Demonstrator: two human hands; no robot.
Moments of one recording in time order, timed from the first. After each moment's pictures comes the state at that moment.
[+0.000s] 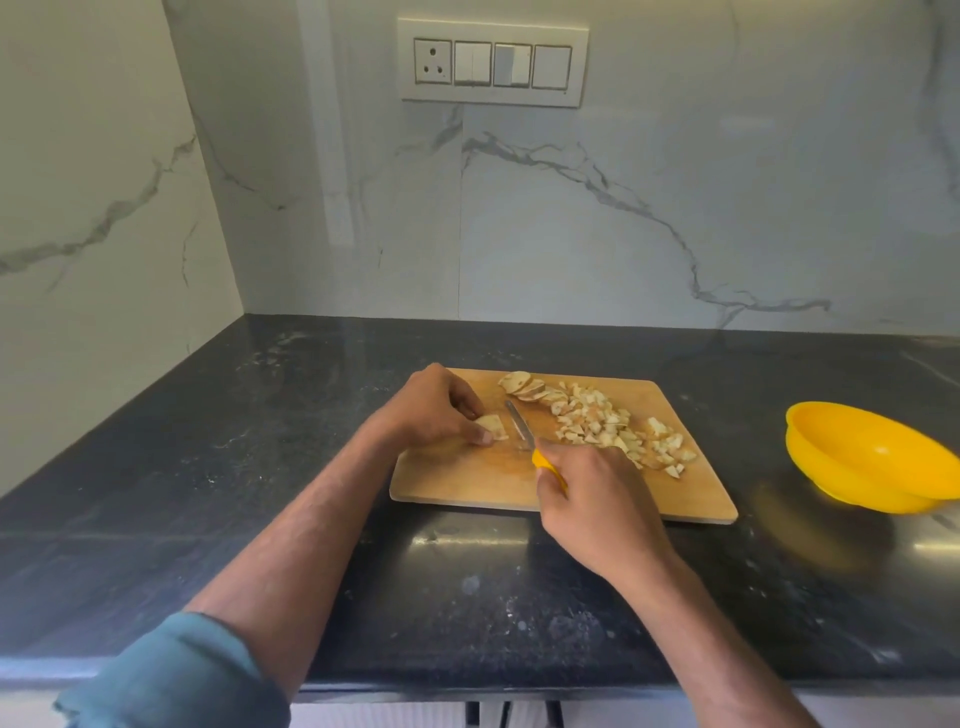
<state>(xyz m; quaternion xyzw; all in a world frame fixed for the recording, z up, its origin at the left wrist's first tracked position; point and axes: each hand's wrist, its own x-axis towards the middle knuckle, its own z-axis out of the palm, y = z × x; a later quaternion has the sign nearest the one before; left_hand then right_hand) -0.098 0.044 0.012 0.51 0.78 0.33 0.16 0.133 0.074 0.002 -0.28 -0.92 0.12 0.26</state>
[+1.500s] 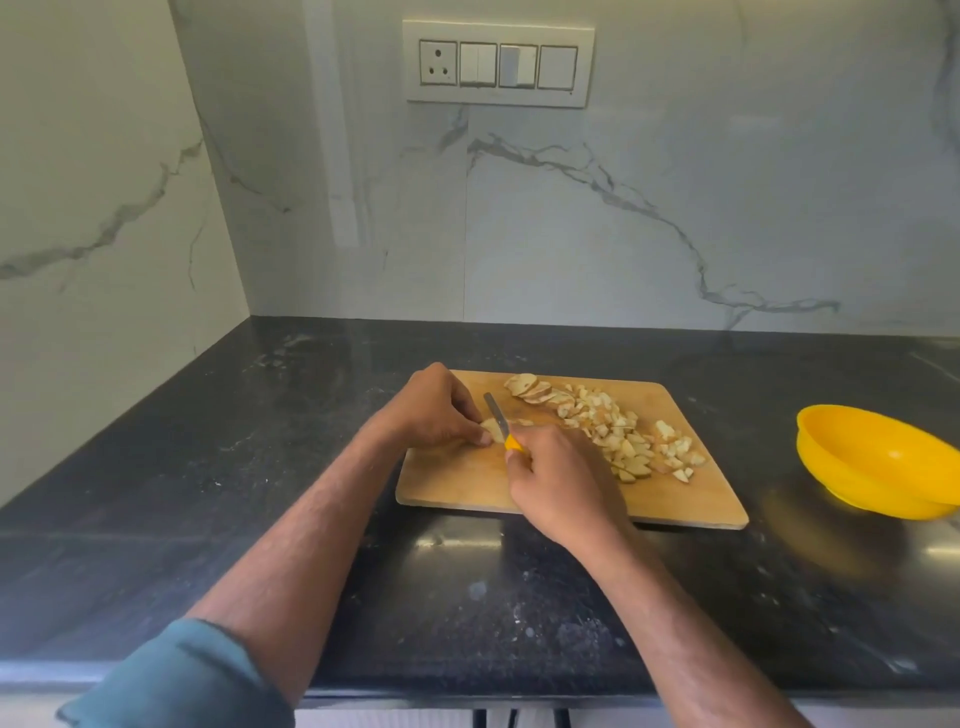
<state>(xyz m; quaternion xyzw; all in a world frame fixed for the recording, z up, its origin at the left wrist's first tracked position) -0.098 0.040 0.017 0.50 0.79 0.31 0.16 0.094 0.074 0.007 -0.30 -0.91 0.14 0.26</state>
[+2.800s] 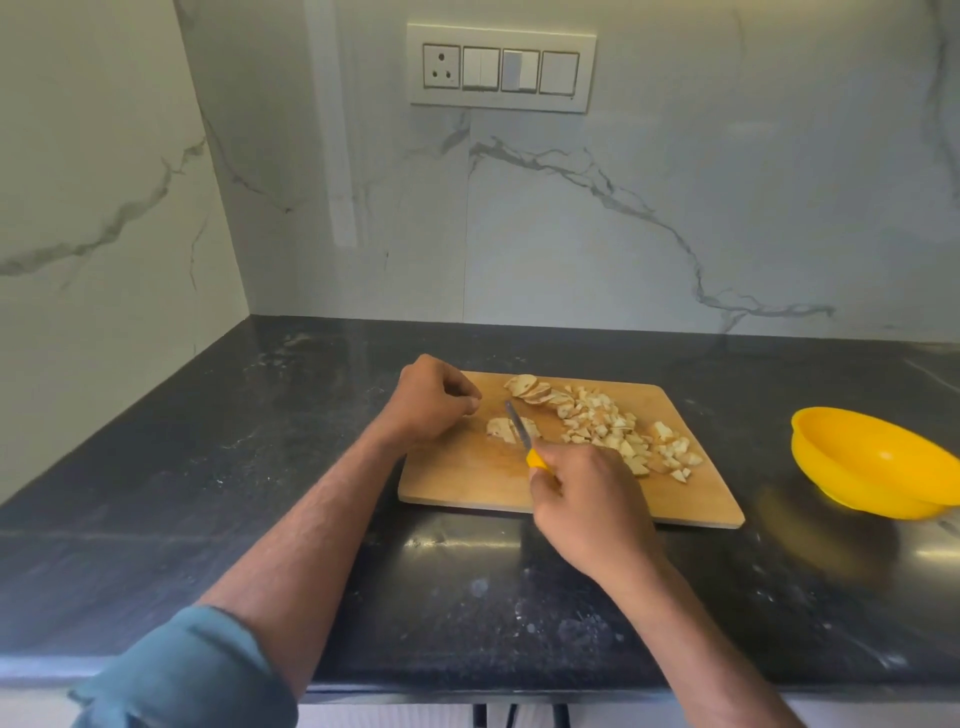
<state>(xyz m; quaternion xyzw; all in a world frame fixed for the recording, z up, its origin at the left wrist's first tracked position) -0.108 0.045 0.004 0.46 0.78 0.41 0.09 0.122 0.064 0.003 -0.30 -0.90 0.15 0.28</state>
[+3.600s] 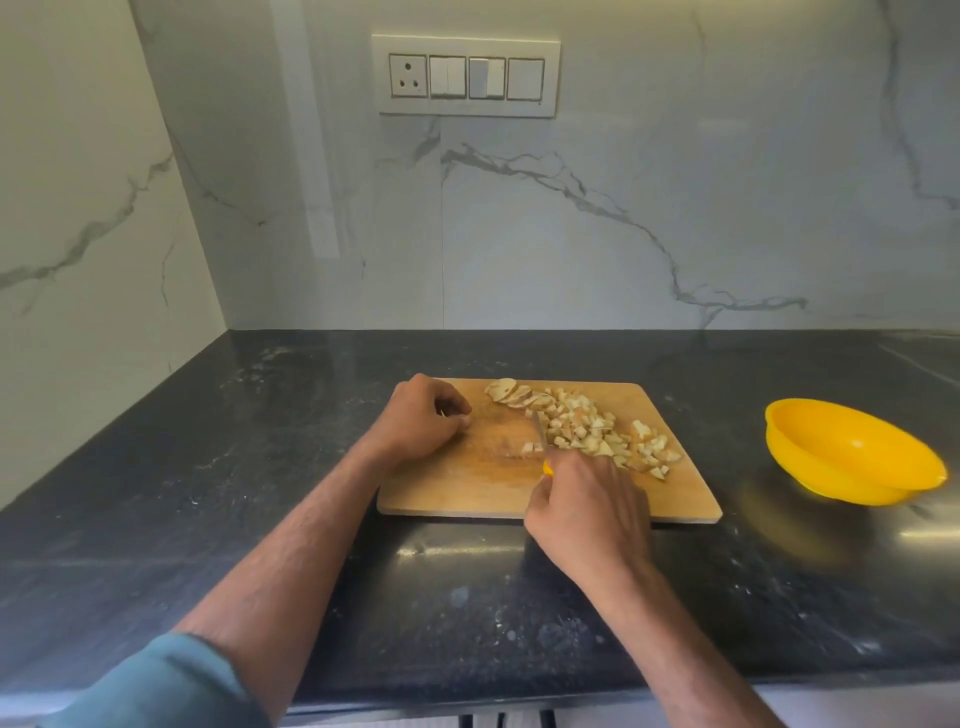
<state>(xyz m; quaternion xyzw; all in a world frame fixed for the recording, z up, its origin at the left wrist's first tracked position) -0.106 0.051 -0.006 0.53 0.77 0.35 0.06 0.127 0.065 0.002 -0.41 -0.88 0.06 0.25</state>
